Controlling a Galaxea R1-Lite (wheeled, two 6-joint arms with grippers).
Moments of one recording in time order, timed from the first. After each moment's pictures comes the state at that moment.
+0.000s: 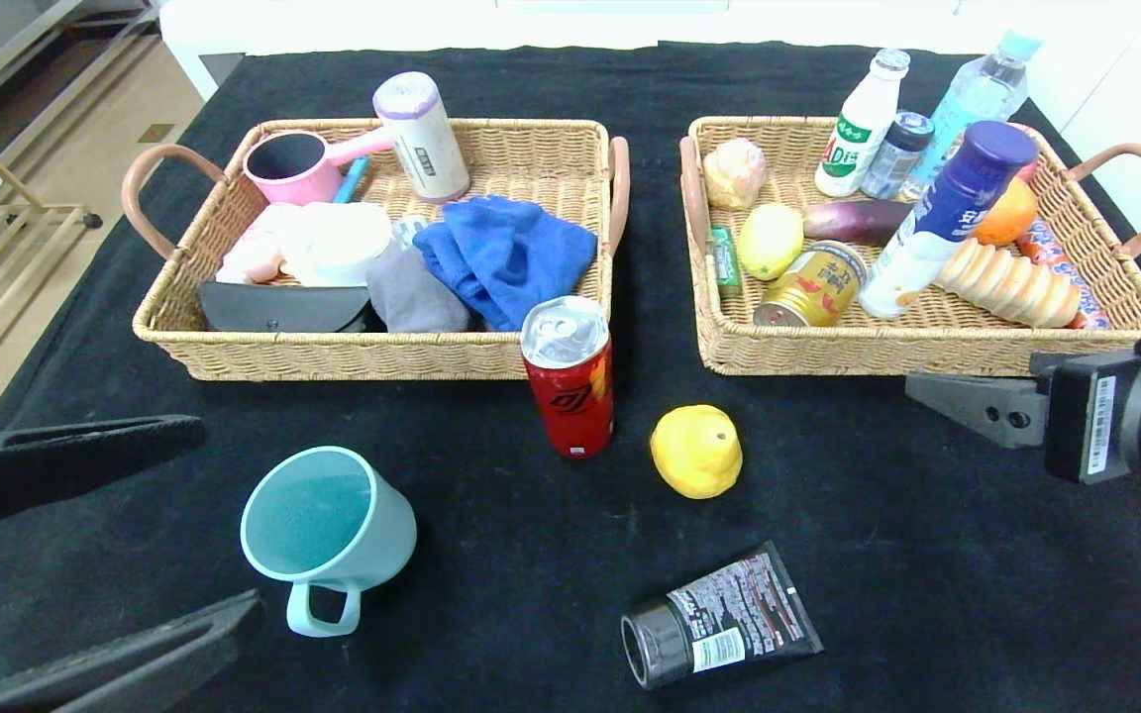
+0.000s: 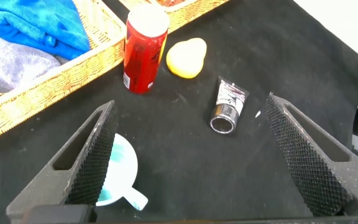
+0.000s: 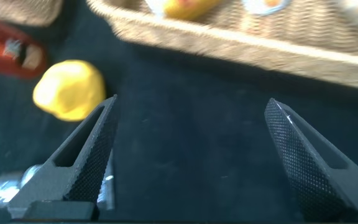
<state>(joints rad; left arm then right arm) -0.56 0.87 -0.69 -0.12 -0.26 0.09 0.58 1.28 -1.01 0.07 -0.28 0.14</state>
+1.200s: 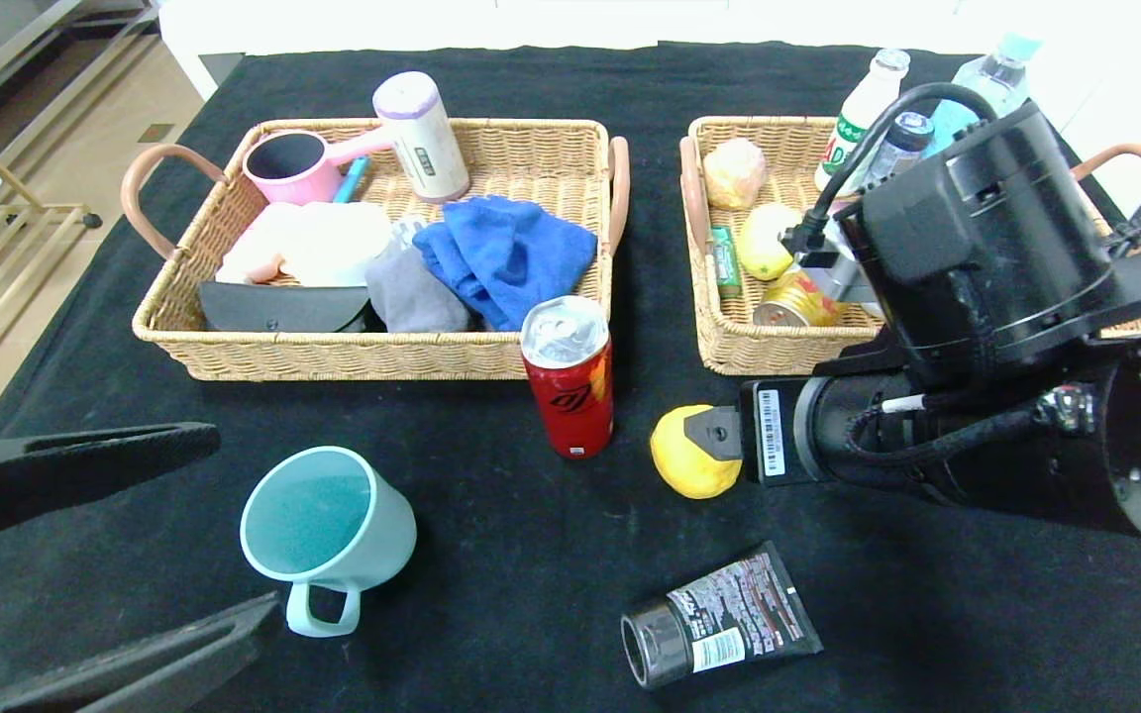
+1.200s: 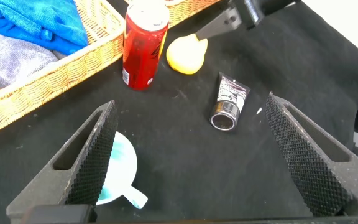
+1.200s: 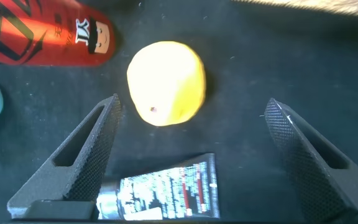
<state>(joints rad) -0.56 0.88 -0.69 -0.12 -0.26 0.09 0.86 1.70 -1.45 0.40 -0.43 0.48</state>
